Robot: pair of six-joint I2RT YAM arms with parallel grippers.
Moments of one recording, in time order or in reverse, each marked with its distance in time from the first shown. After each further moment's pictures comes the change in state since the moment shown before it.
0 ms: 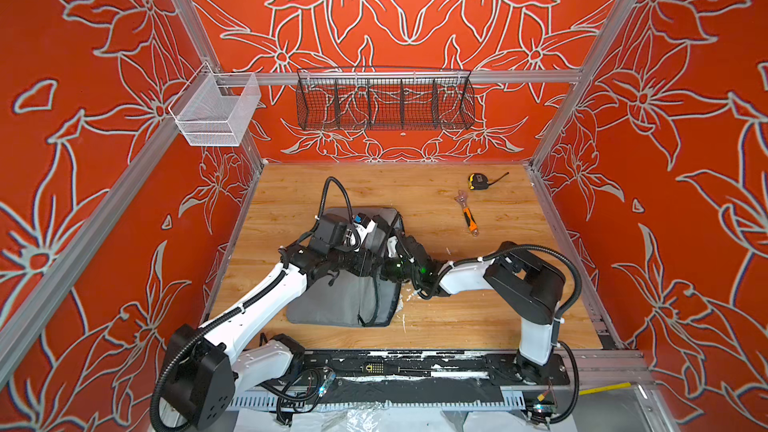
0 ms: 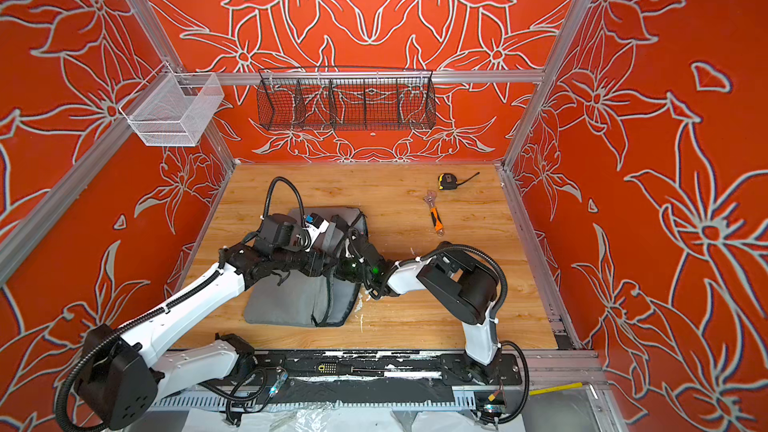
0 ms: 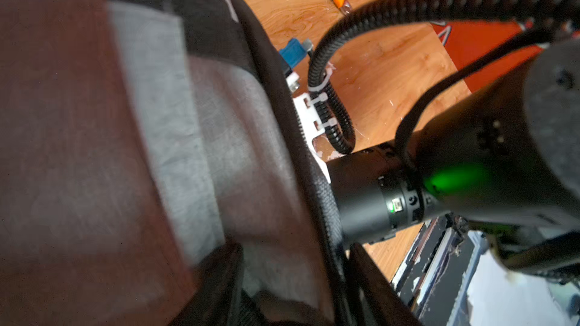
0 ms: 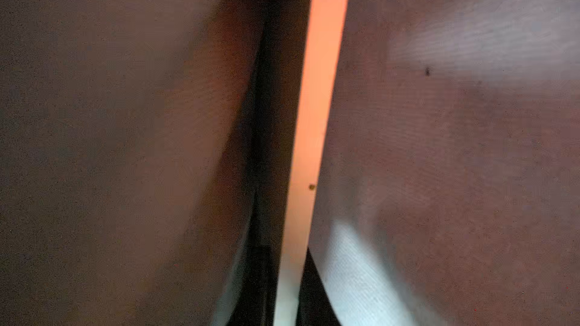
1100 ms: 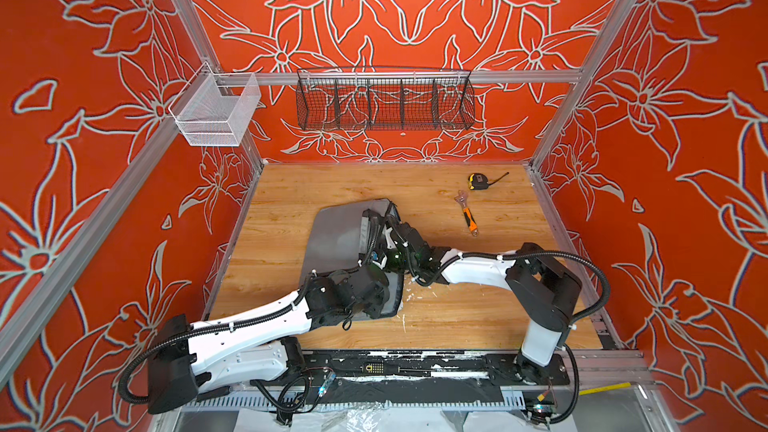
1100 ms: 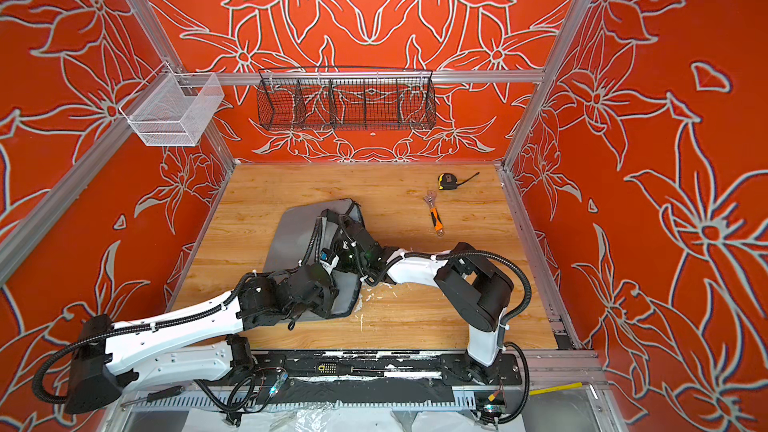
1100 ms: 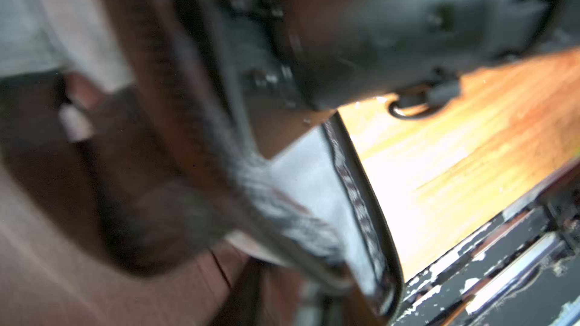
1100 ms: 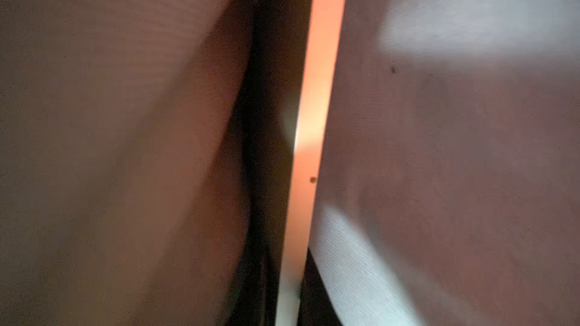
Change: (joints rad) left arm -0.583 -0.088 -0.050 -0.166 -0.689 -0.406; right arm -0.026 -0.085 0.150 -0.381 0.048 -0.139
